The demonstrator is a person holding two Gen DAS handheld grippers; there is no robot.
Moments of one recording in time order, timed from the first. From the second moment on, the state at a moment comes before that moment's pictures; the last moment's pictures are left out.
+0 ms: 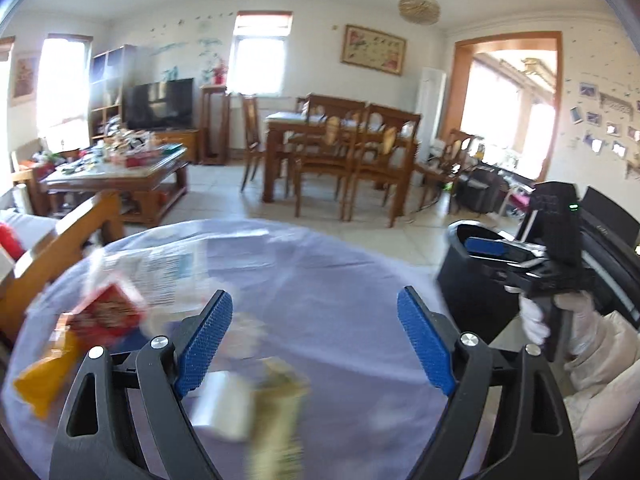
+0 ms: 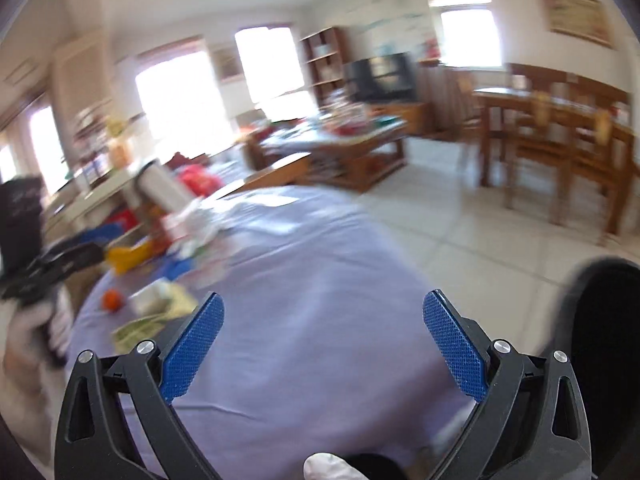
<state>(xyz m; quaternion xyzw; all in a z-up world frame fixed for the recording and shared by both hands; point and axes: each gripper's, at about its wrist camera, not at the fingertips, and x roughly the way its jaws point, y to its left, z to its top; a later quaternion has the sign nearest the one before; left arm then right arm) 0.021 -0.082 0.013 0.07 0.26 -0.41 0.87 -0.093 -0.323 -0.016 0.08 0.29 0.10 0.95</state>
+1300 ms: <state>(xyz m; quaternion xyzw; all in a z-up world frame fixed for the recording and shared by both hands) 0.191 -0.011 -0.054 0.21 0.40 -0.47 0.76 0.008 -0.165 -0.075 0.05 0.45 0.25 0.85</state>
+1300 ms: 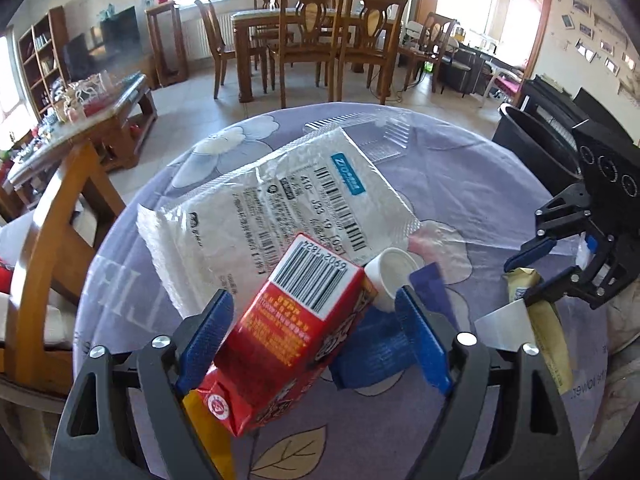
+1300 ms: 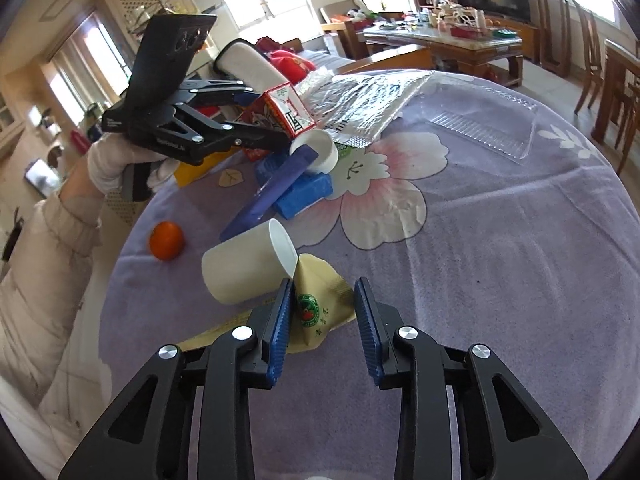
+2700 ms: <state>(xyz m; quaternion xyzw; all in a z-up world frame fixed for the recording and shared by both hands) -0.025 -0.456 -0.027 0.09 0.33 -0.68 0.65 -0.187 -0.619 -0.032 0.08 0.43 -0.18 0.88</state>
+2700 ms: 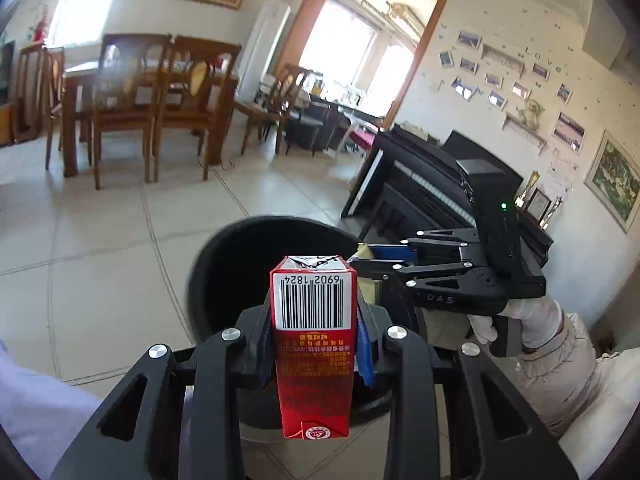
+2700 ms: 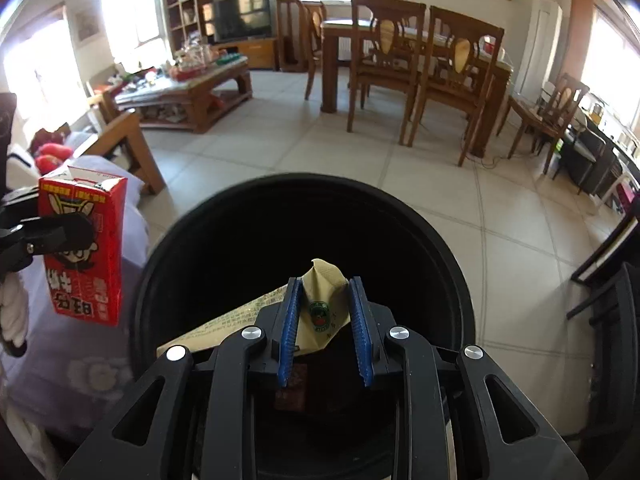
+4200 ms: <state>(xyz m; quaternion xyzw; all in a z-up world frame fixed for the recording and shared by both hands) -0.035 -0.281 0.004 0.05 0.25 -0.54 0.80 -0.166 -0.467 -0.024 0.04 0.31 -0.04 0.95</state>
